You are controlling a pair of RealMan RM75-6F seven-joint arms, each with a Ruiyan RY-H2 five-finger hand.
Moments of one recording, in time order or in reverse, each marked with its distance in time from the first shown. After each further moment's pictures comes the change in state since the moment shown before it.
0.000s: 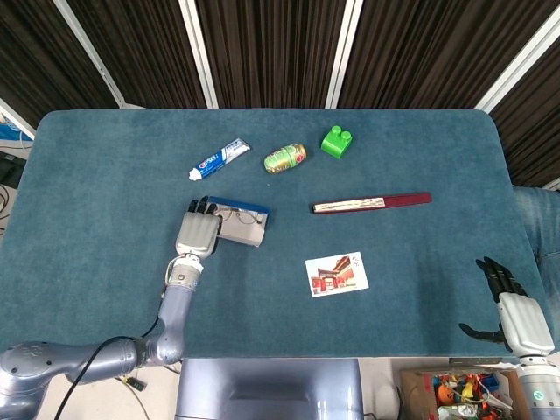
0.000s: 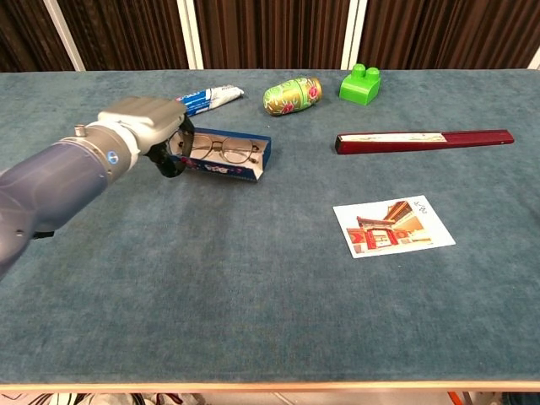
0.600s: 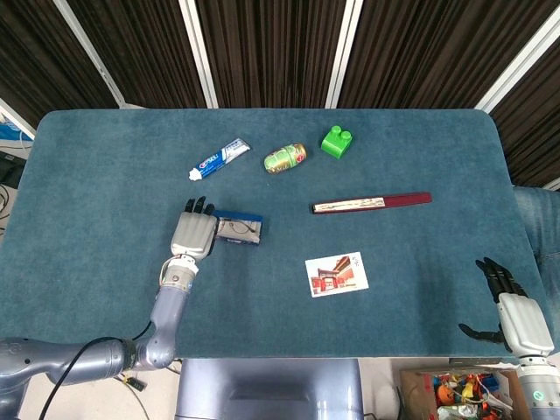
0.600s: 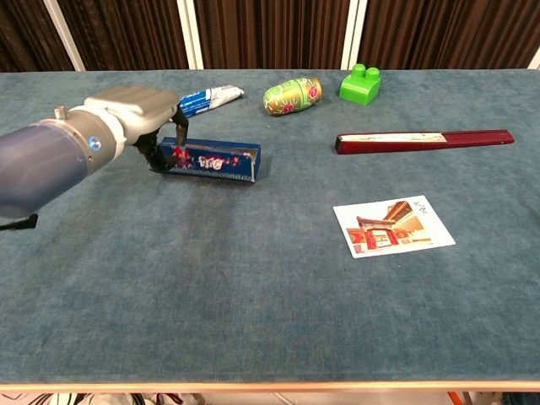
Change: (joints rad) left arm -0.016 0.084 0.002 -0.135 -0.050 0.021 0.074; right arm 0.001 0.001 -0.001 -0.003 0.003 -0.006 0.001
